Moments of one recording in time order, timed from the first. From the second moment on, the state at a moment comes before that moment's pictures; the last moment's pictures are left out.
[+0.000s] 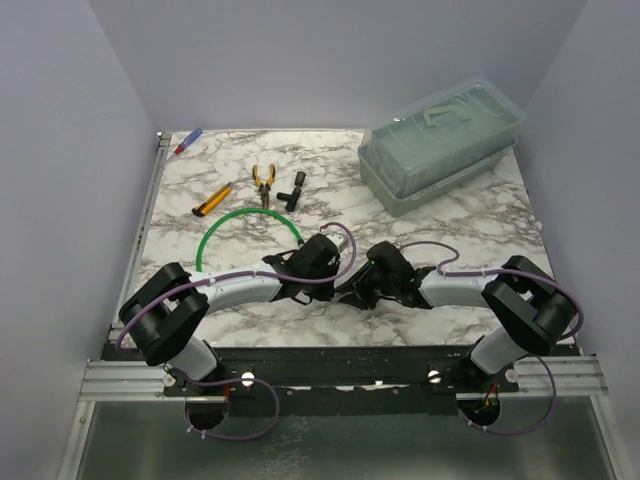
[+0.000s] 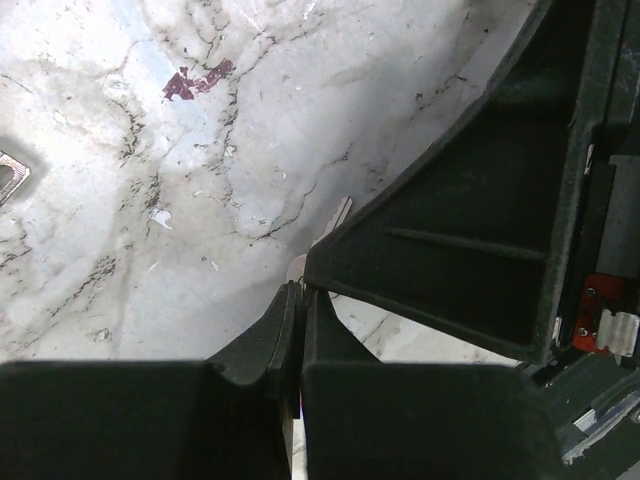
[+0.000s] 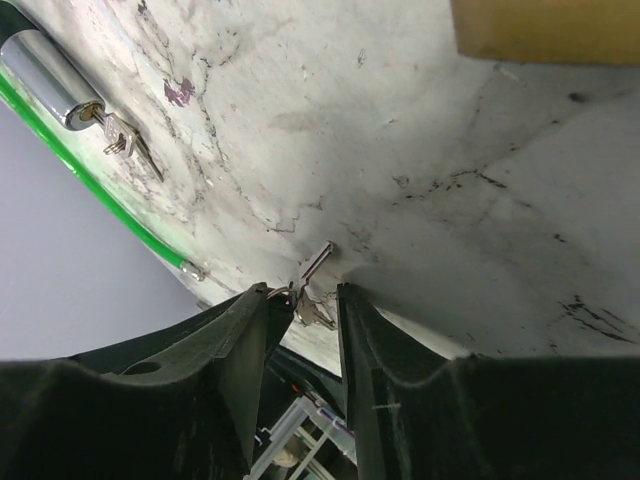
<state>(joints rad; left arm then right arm) -0.89 1.52 0.79 -0.18 0.04 -0.46 0.79 1.56 0.56 0.16 -0.17 1.57</state>
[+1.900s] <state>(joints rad) -0.87 0.99 0.79 -0.27 0.17 -0.52 0.79 0.99 0.62 0.22 -0.10 0.80</state>
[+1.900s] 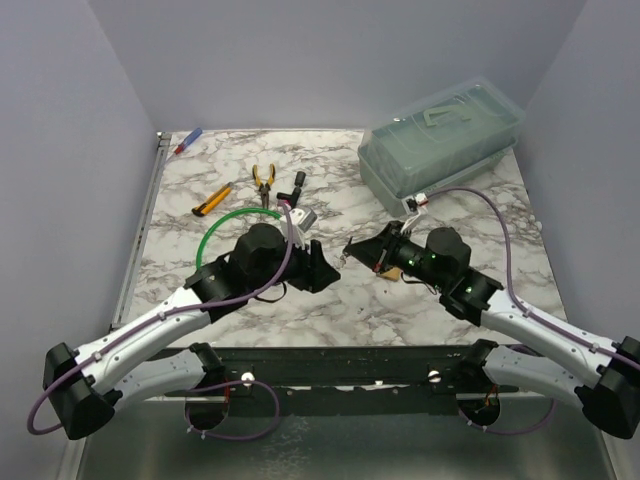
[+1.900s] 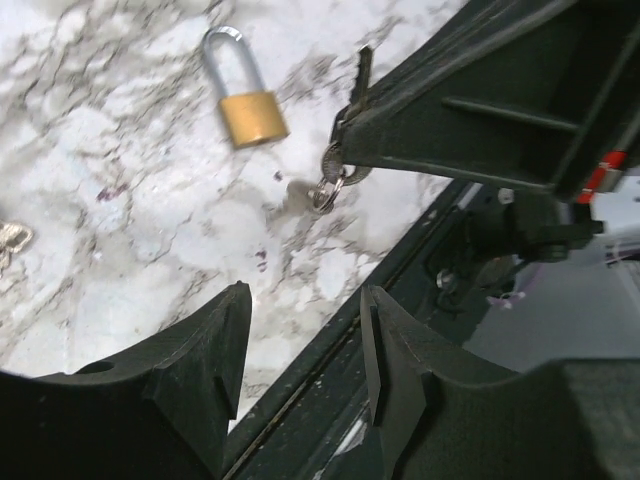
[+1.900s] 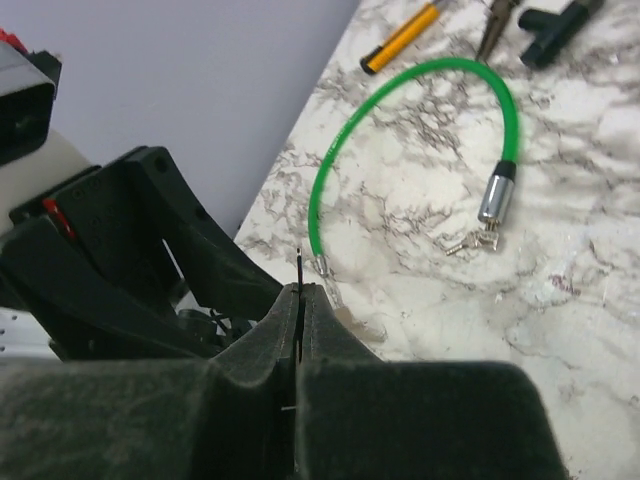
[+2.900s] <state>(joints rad) -0.86 0.84 0.77 0.13 0.29 -0.62 0.79 0.84 0.70 0.32 -0.36 0.67</state>
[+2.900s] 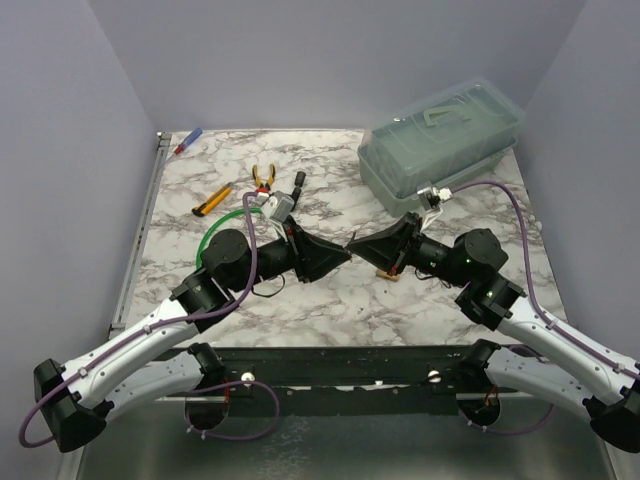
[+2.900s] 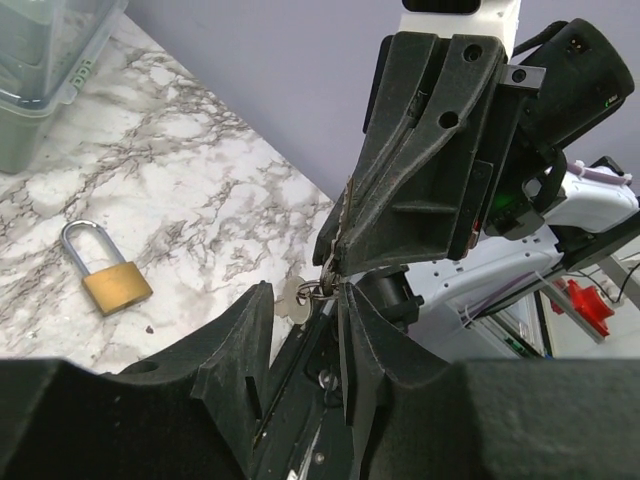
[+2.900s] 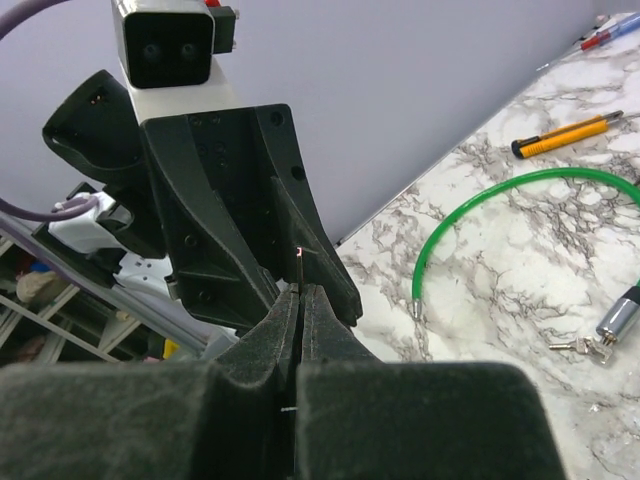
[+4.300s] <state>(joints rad) -0.86 0.84 0.72 0.26 0.35 -0.67 0.79 0.84 0.69 0.36 -0.40 0.73</state>
